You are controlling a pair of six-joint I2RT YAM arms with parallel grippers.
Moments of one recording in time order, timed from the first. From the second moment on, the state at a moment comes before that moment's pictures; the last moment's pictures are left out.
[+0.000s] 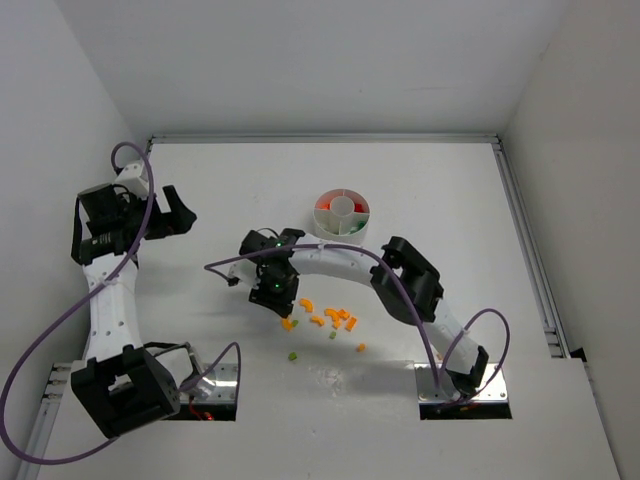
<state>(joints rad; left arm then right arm) 0.41 1.07 0.95 -0.49 0.53 0.02 1.06 2.23 1.75 -0.88 -0.25 -0.29</state>
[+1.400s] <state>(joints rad) 0.44 1.10 0.95 -0.49 0.56 0.06 0.95 2.07 1.77 -0.83 0.05 -0.39</state>
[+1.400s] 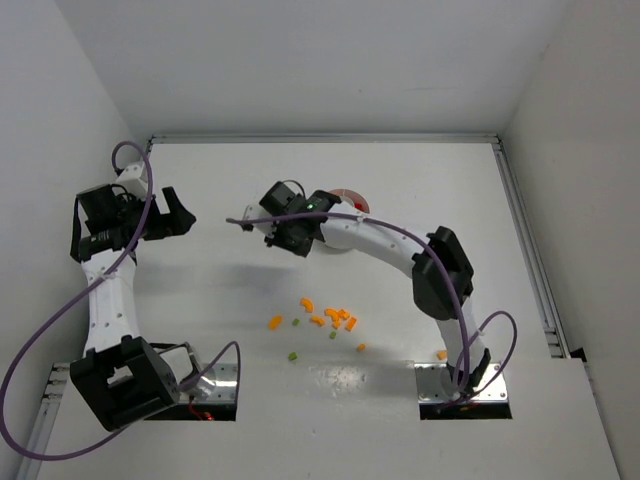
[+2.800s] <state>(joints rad) 0.44 1.19 1.00 -0.48 0.58 0.02 0.72 2.07 1.86 -0.86 0.01 -0.46</state>
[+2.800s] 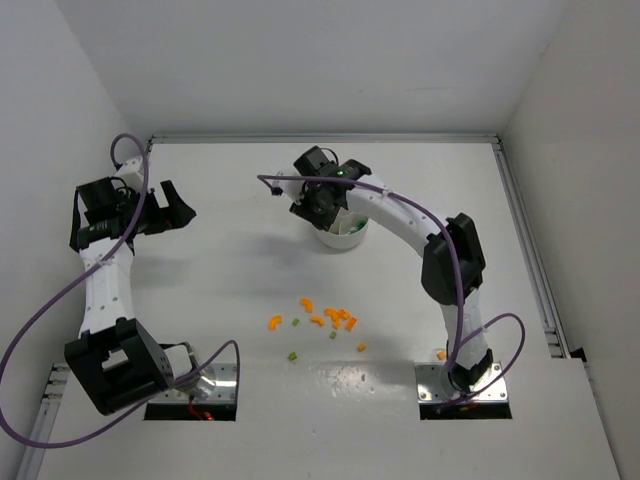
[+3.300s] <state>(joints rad) 0.44 1.11 0.96 -0.50 0.59 0.10 1.05 1.95 1.46 -0.85 -0.38 -0.57</state>
